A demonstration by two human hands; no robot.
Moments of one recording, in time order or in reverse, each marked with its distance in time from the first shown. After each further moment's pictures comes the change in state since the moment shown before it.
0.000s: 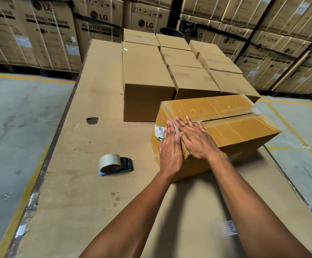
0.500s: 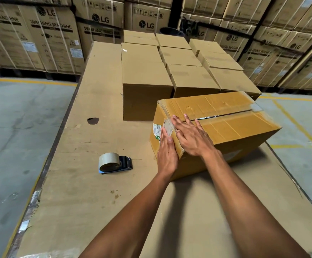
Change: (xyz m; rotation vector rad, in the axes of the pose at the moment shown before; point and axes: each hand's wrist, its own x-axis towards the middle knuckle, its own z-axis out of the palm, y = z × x) left_hand -0.010 -0.017 0.012 -0.045 -0.004 -0.135; right_hand 0.000 0.002 0.003 -0.025 0.012 0.010
